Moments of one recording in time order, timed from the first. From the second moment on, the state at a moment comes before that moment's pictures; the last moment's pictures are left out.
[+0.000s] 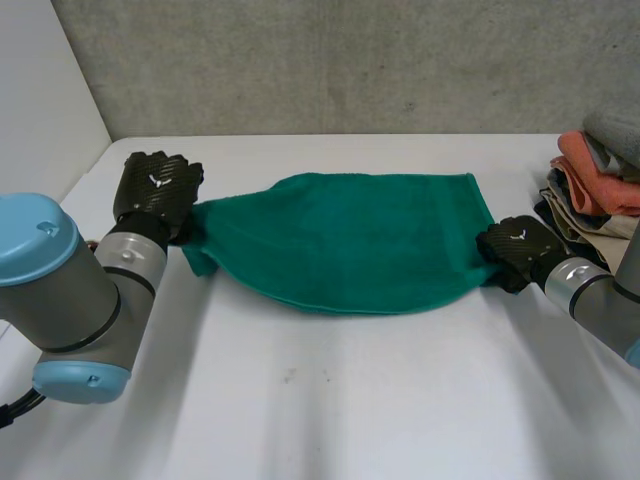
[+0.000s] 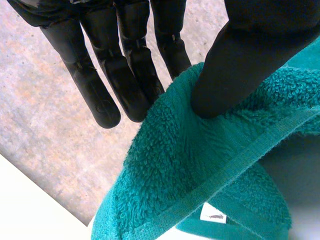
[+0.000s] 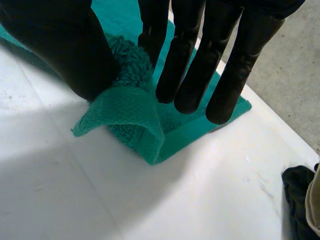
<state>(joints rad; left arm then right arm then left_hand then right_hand) 4.31 -1.89 -1.69 3.62 -1.64 3.58 1.63 -0.89 1.46 -0.18 1.10 2.51 1.14 1.20 1.19 1.20 0.98 0.99 1.17 1.18 1.19 0.99</state>
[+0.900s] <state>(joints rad) 4.33 -2.13 -0.99 3.41 -1.75 3.90 1.80 -1.13 1.02 -0.10 1.50 2.33 1.14 1.20 1.20 1.20 0.98 0.99 1.17 1.18 1.19 1.00</state>
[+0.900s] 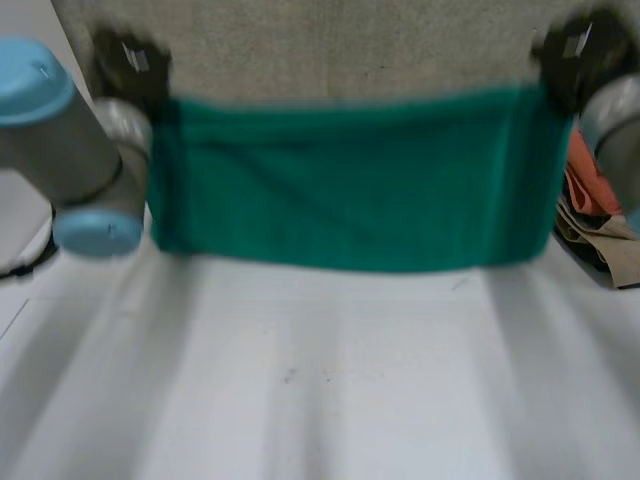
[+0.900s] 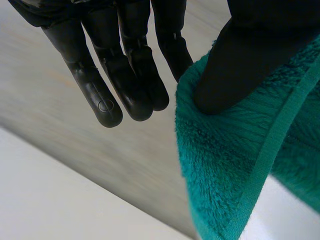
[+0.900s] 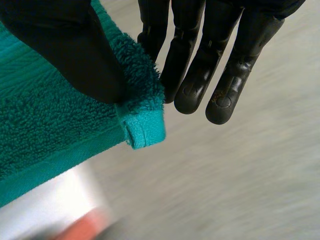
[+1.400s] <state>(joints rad) 4.38 -2.12 -1.32 3.64 -1.68 3.74 1.85 -1.06 1.28 -0.39 1.50 2.40 1.14 1.20 1.20 1.20 0.98 0.99 1.17 1.18 1.19 1.00</state>
